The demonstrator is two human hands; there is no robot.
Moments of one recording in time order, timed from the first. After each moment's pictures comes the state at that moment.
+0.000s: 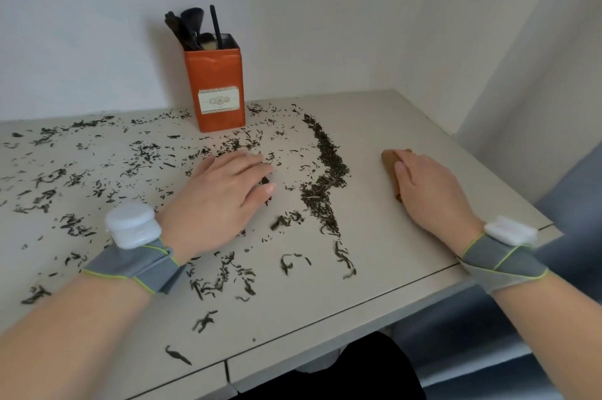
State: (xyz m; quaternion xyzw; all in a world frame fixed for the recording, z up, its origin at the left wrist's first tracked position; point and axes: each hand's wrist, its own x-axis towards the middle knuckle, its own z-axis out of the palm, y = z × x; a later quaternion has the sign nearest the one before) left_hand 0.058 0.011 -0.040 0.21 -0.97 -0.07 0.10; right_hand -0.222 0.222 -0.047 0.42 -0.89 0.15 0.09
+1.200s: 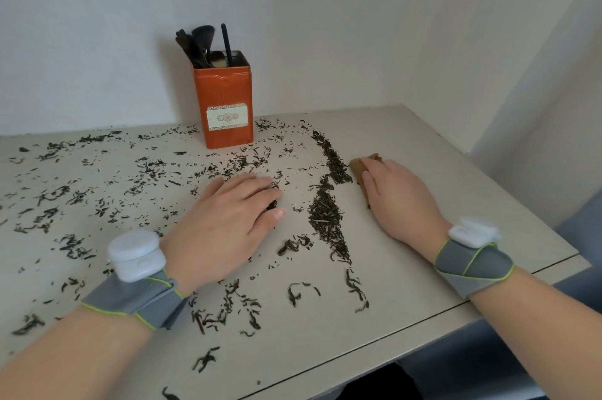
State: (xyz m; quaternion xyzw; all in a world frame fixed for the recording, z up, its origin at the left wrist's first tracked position) left_hand 0.058 0.012 -0.041 0.21 -0.97 -0.08 0.10; right_hand -0.206 0.162 -0.048 0.50 -0.85 0.13 0.11
